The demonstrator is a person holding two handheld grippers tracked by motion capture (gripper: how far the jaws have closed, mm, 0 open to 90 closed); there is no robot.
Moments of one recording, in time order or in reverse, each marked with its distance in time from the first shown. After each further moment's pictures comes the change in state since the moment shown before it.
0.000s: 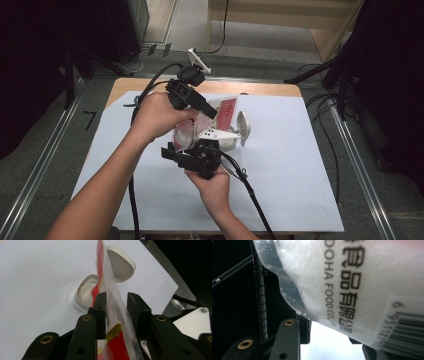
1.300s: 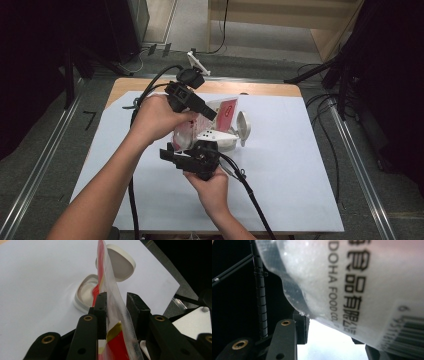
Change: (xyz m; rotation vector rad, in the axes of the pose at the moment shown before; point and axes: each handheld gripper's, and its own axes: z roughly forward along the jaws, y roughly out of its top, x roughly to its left) left arm -0.002 -0.004 0.002 -0.002 0.008 0.031; right arm 0.001 -0.003 0.003 0.002 -0.001 0.000
